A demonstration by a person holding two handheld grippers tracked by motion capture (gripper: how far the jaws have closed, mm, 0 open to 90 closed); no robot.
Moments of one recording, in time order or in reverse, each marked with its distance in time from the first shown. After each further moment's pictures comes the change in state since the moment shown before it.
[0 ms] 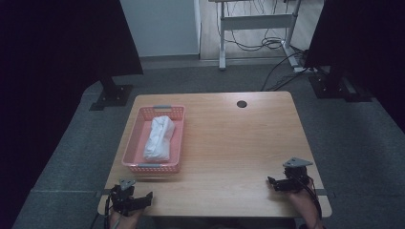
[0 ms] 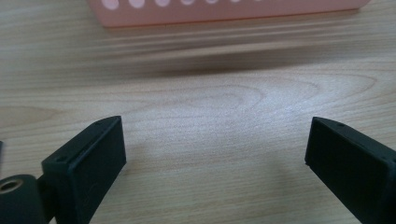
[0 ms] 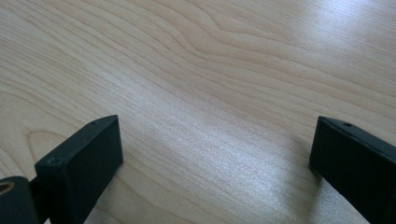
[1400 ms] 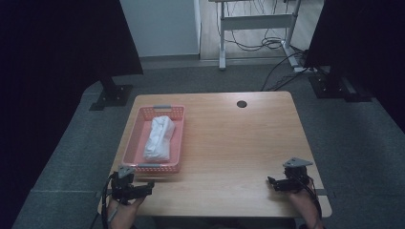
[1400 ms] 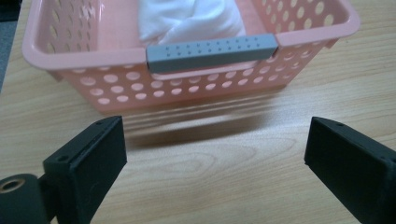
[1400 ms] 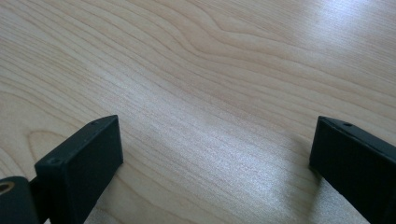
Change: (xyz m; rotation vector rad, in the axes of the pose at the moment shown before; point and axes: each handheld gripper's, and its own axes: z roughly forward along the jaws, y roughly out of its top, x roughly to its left) left arm -0.013 0.051 -0.032 -0.070 -0.064 0.024; right arm 0.000 0.000 0.000 0.000 0.000 -0.001
